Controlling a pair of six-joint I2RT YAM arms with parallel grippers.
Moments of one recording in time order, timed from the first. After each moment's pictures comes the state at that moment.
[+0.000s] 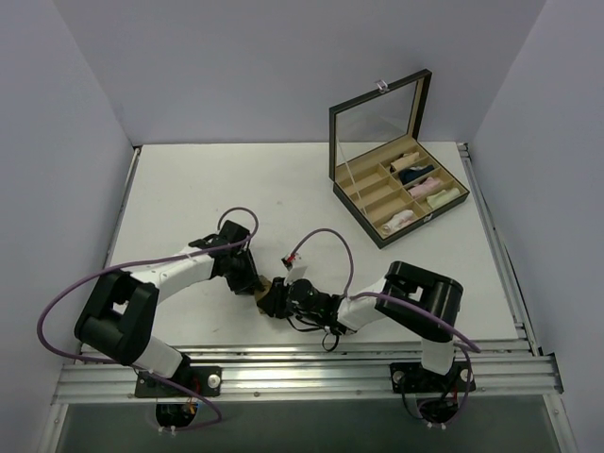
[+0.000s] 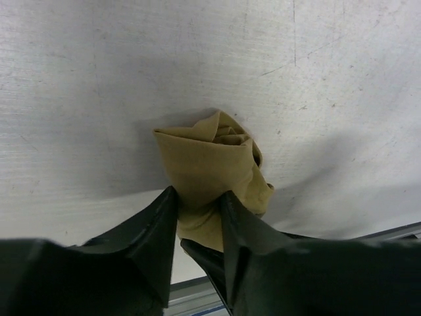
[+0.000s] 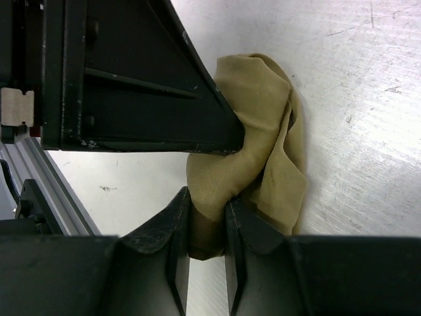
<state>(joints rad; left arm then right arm) -0.50 1.51 0.79 -0.47 0.14 -0.86 1.13 1.86 0.62 0.77 0.14 0.84</state>
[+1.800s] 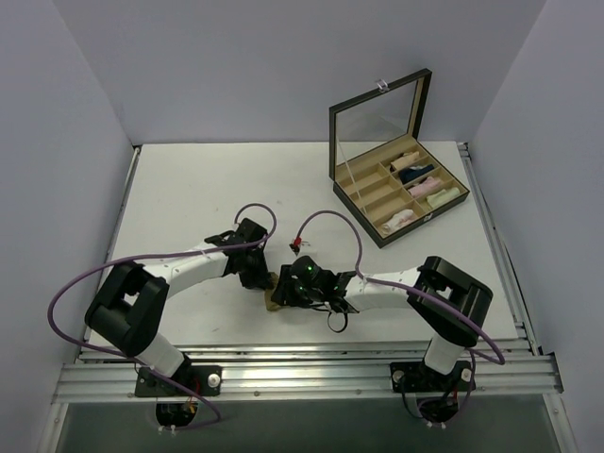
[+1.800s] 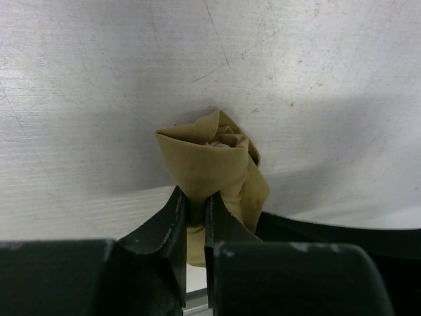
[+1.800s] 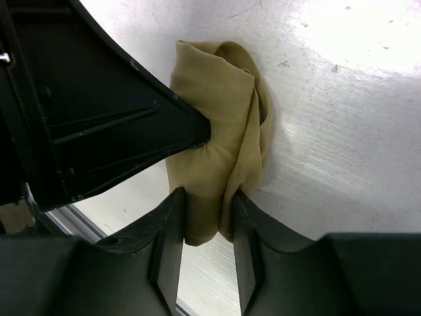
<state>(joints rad) -0.60 1.58 0.87 -0.45 0.07 -0.83 1.01 1.70 0.75 0.20 0.05 0.88</state>
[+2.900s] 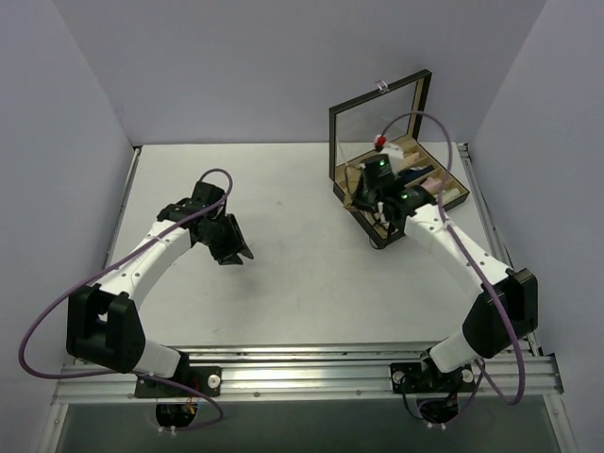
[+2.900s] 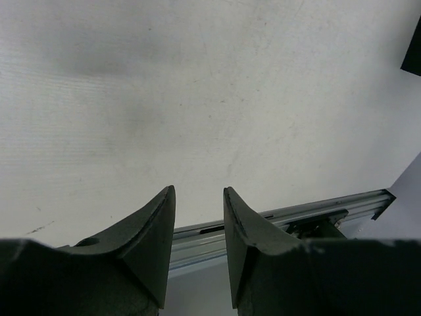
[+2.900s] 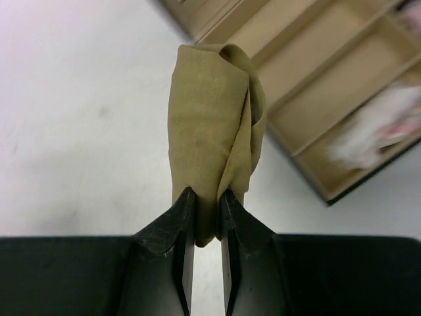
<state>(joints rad) -0.33 1.45 1.14 -0.83 0.22 -0.77 0.54 1.50 1.26 -0.47 0.25 0.60</state>
